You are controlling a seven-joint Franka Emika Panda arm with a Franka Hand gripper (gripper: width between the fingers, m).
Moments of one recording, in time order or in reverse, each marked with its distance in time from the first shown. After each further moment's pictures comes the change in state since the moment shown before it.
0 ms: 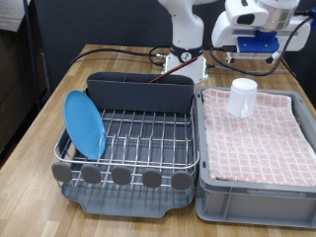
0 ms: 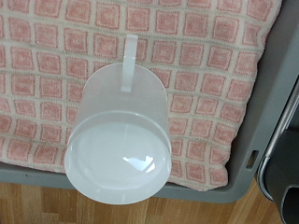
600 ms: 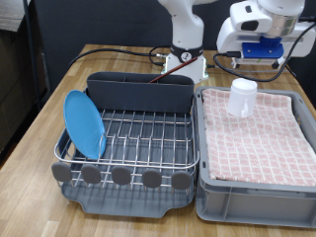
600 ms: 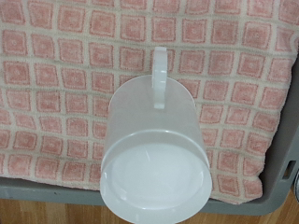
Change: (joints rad) arm 0.001 0.034 0.021 0.001 0.046 0.038 0.055
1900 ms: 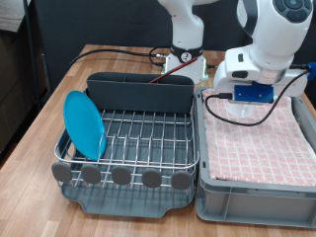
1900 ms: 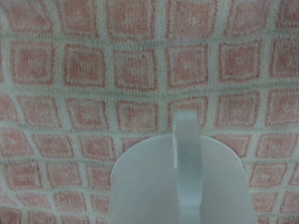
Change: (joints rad) arm -0.012 0.218 -0.013 0.010 0.117 0.092 0.001
